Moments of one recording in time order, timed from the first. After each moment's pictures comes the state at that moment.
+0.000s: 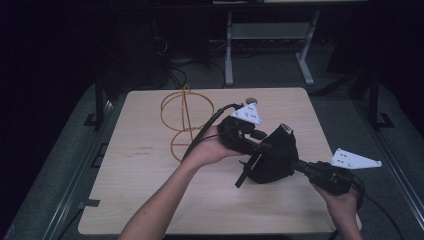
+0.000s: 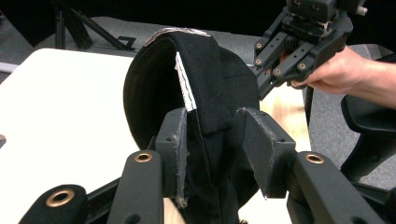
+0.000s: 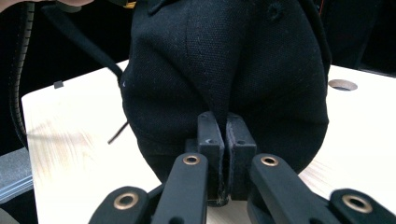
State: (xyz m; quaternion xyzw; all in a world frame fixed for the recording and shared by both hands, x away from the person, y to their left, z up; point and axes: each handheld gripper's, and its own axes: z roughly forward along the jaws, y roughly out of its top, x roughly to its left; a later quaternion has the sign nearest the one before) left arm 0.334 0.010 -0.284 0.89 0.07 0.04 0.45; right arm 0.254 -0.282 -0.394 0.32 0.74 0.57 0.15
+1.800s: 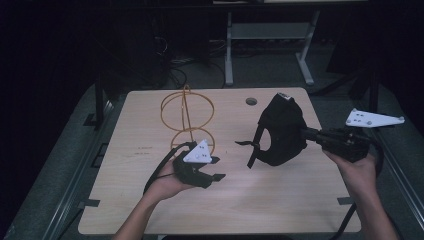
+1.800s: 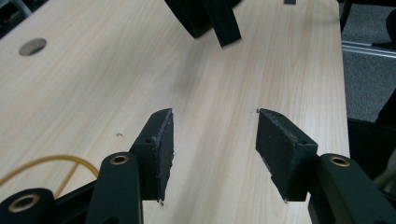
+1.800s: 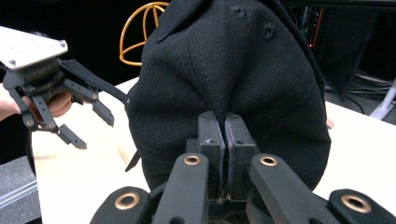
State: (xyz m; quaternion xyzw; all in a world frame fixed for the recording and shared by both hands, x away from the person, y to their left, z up) left arm 0.289 0.111 -0.364 0.90 0.12 0.10 0.41; right arm 0.293 -0.293 -0.304 0.32 0.75 0.56 0.14
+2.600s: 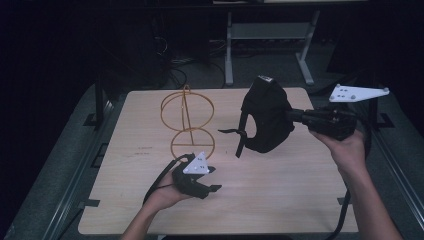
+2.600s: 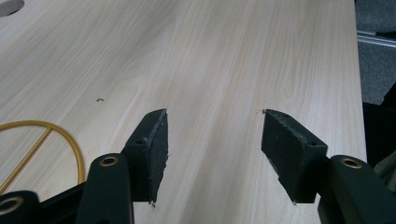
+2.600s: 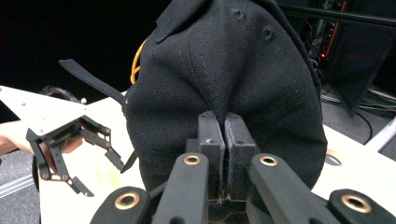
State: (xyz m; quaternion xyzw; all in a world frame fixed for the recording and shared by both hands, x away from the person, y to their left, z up) left arm 0.284 0.119 -0.401 0.91 0.13 0.09 0.40; right arm 0.320 -0.254 -0.257 0.28 0.77 0.55 0.14
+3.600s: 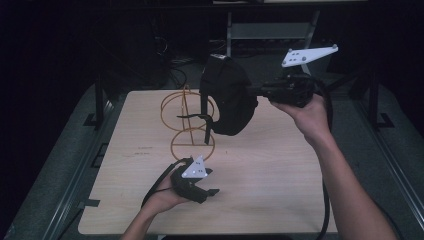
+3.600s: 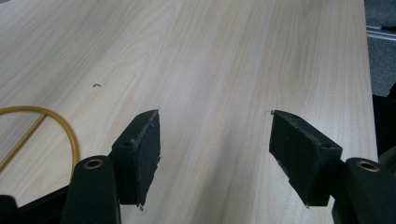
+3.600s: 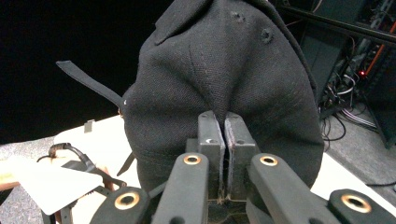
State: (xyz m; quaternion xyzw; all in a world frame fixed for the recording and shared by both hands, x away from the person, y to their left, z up) left arm 0.281 0.124 -0.414 0.91 0.13 0.09 0.39; right arm 0.368 -0.167 -0.202 0.22 0.80 0.55 0.12
